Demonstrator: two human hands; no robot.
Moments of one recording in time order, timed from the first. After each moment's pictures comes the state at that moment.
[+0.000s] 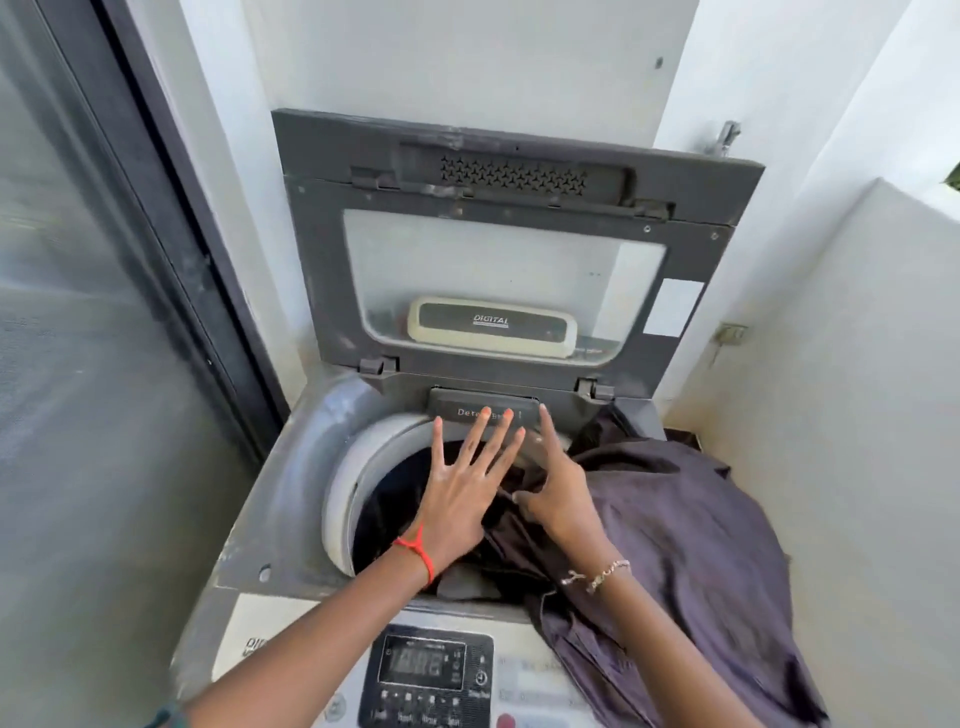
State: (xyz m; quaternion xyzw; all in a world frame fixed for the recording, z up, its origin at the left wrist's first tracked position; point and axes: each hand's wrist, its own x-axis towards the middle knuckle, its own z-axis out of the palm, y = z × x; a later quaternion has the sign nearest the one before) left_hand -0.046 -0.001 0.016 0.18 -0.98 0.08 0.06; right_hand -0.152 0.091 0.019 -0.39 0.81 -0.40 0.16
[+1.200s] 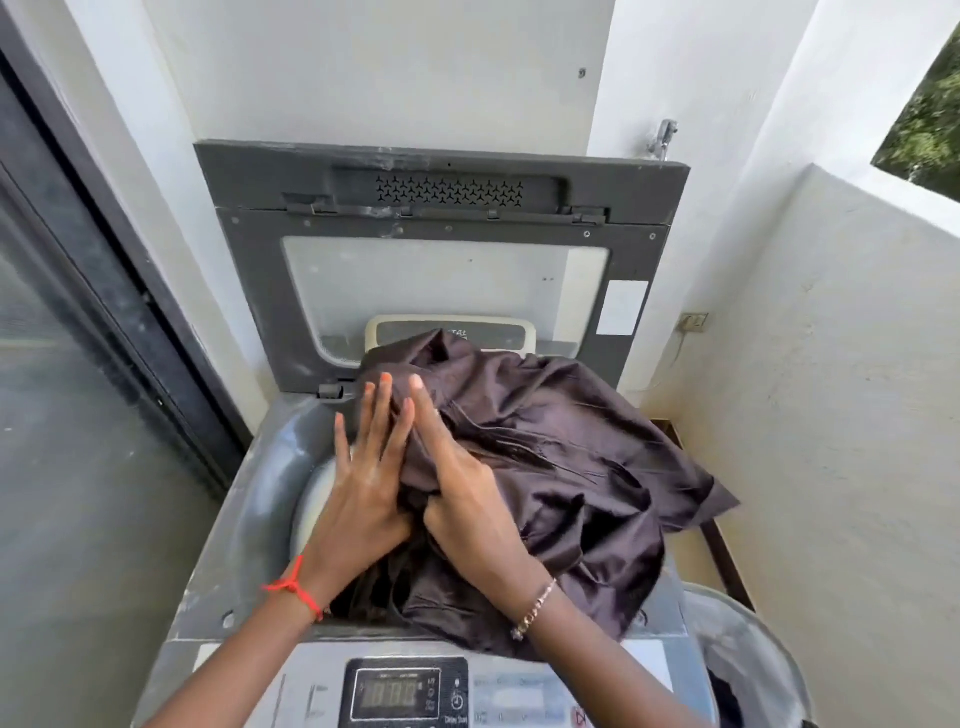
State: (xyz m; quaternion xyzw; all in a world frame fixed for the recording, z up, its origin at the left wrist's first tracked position) left_hand -0.009 -0.035 0.046 0.15 -0.94 -0.09 0.28; right_hand -0.086 0.079 0.098 -0.56 0.68 -0.47 0.09
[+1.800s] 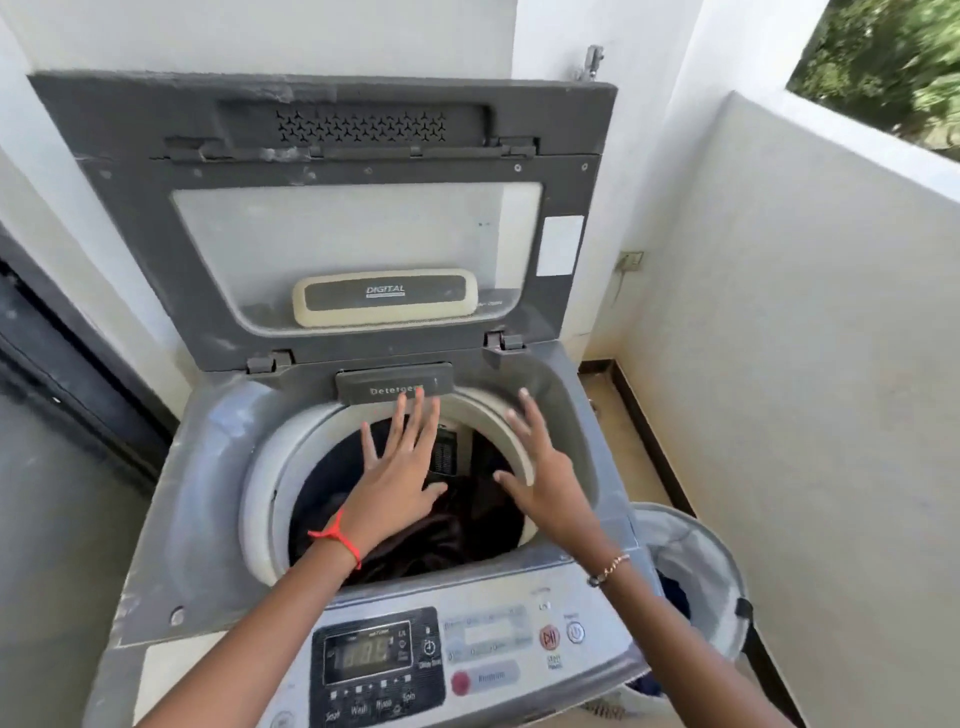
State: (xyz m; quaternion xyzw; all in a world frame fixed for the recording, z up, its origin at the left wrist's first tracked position) left_hand -0.062 0.002 0.013 0.17 -0.97 -0.14 -0.03; right_hand -0.157 0.167 0.011 -0.36 0.83 -0.42 0.12
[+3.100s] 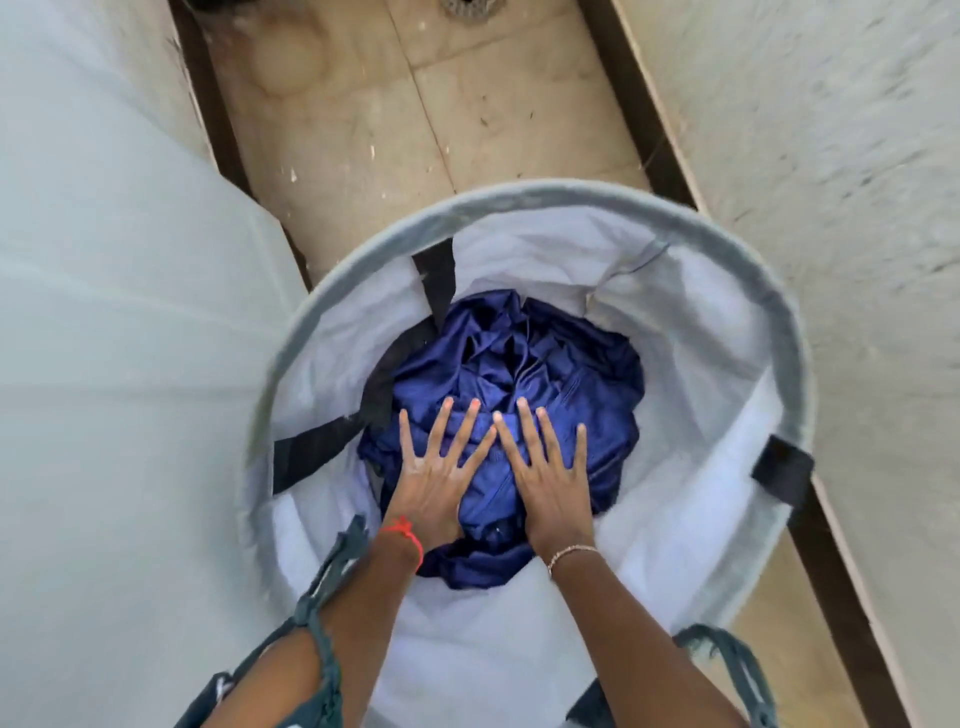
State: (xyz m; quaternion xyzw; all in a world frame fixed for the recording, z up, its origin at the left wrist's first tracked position) left_hand -0.244 0.314 -0.654 -0.04 -0.96 -0.01 -0.26; right_hand -0.291 0.466 -0.651 -0.29 0.93 0.00 0.21
